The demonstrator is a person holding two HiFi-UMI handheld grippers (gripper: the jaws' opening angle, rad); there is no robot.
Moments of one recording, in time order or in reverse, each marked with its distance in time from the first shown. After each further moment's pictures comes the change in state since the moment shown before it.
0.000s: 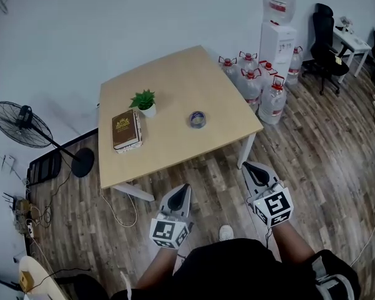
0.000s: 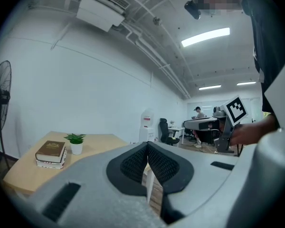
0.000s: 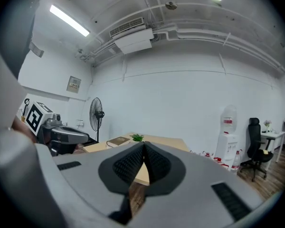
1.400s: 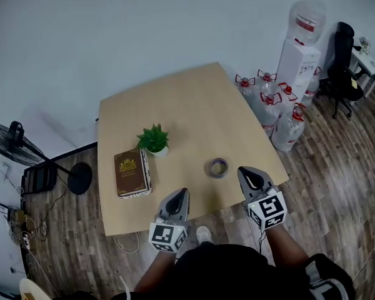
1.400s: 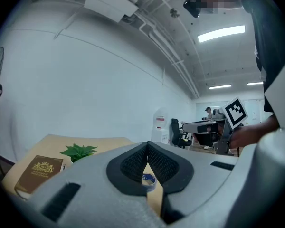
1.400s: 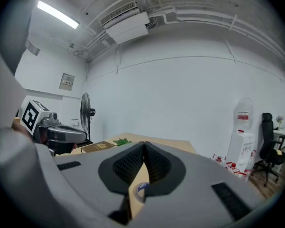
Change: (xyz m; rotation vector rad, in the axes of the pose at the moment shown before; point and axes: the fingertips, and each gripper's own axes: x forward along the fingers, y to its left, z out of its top) left arm 0.191 0.230 0.030 -0.027 0.012 0.051; right arm 0.303 -0.080 0.020 0.021 0.041 0.027
